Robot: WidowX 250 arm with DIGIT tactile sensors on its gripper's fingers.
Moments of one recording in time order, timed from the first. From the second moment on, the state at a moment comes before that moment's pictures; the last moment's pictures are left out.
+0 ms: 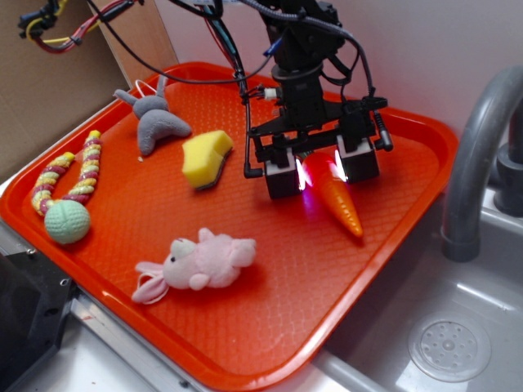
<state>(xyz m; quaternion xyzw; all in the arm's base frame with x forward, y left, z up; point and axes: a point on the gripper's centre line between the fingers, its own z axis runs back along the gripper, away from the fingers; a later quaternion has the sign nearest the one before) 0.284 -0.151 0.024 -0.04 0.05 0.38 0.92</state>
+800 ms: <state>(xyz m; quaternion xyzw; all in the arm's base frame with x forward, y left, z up) 0.222 -0.089 0.196 -0.01 -0.09 0.04 1.00</state>
